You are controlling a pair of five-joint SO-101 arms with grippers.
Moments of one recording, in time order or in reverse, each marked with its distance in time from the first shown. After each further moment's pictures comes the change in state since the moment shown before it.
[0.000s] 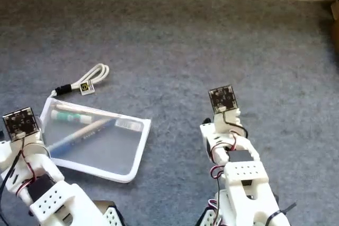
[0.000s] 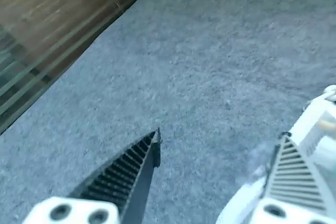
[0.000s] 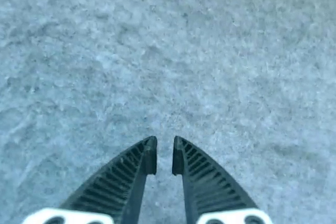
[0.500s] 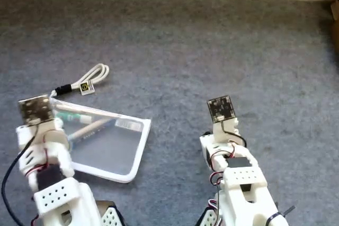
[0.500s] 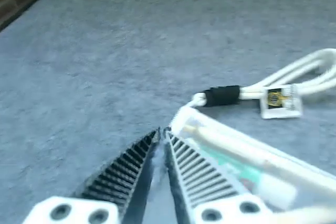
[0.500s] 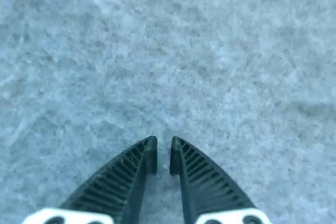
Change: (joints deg) left arm 18.4 0.0 -6.1 11.6 11.5; right arm 0.0 -0.1 5.7 0.0 0.0
